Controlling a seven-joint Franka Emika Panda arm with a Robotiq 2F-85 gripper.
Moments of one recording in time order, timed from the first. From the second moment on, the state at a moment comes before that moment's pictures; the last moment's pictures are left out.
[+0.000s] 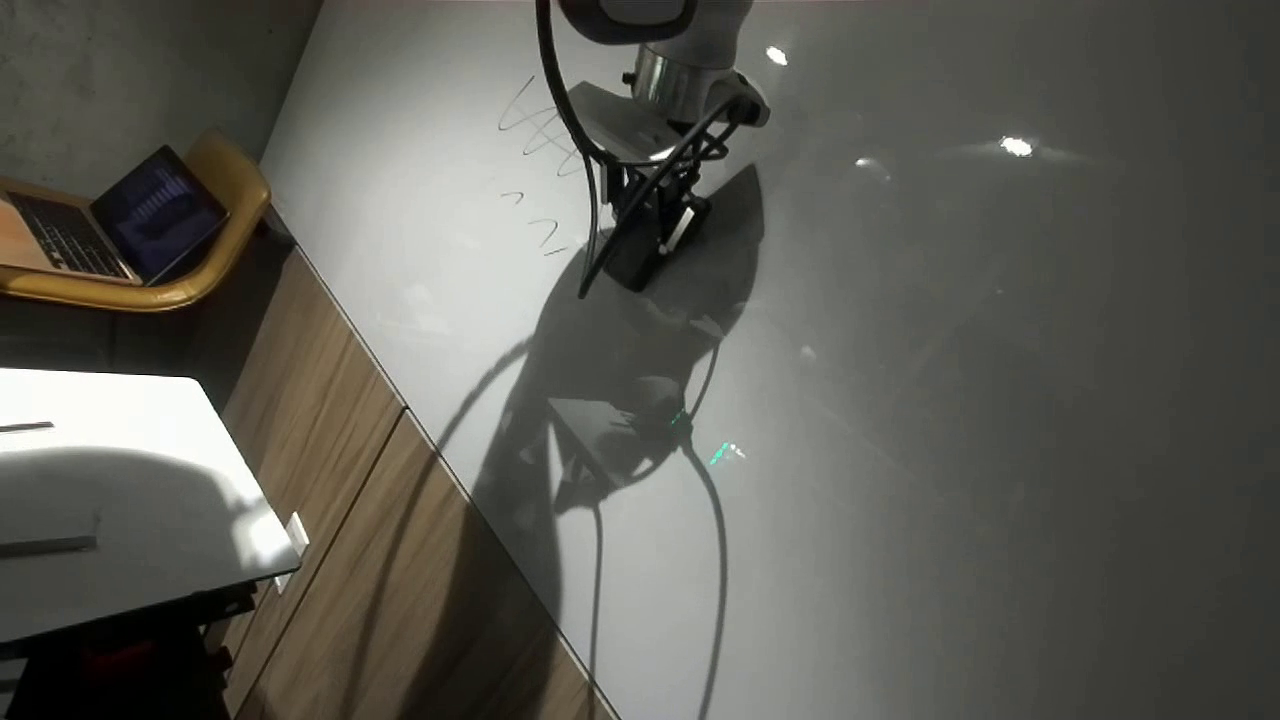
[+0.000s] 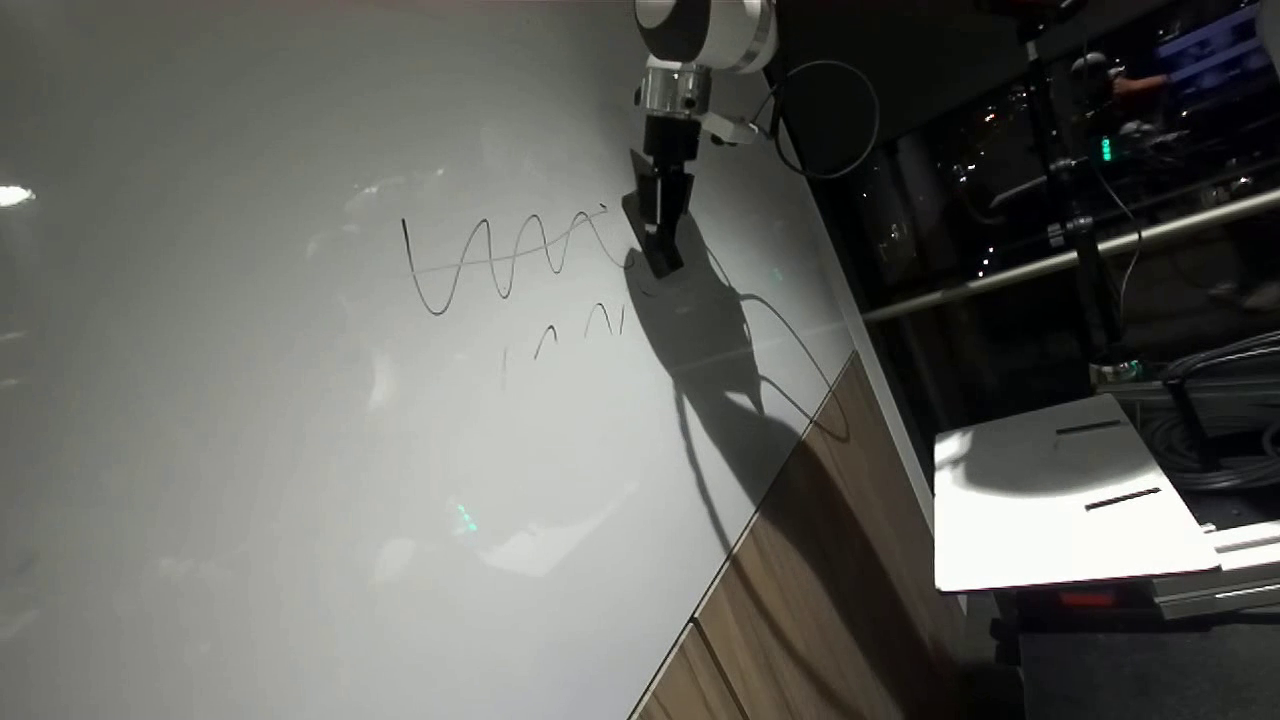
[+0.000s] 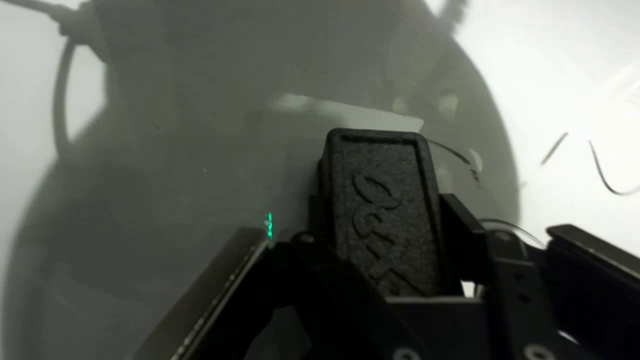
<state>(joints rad) 0.01 -0.09 -0.15 -2.05 0.27 2.53 -0.48</state>
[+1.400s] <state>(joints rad) 0.01 -0.06 -0.03 -1.99 0.14 2.43 -0.34</state>
